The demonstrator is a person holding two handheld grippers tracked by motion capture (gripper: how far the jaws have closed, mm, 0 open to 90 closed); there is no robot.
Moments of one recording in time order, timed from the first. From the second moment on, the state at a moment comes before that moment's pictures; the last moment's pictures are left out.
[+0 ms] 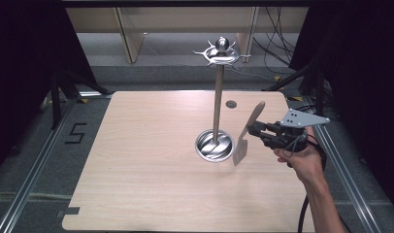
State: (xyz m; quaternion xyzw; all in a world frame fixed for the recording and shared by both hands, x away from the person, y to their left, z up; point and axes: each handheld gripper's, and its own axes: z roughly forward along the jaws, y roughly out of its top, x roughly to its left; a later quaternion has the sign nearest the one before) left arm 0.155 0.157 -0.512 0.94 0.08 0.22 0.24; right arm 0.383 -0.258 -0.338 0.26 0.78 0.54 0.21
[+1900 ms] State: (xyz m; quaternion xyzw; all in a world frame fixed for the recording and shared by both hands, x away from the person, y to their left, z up) left arm 0.156 0.157 -0.511 0.95 0.06 0.21 0.23; right arm 0.427 -0.198 -0.267 0.26 0.79 0.51 0.21
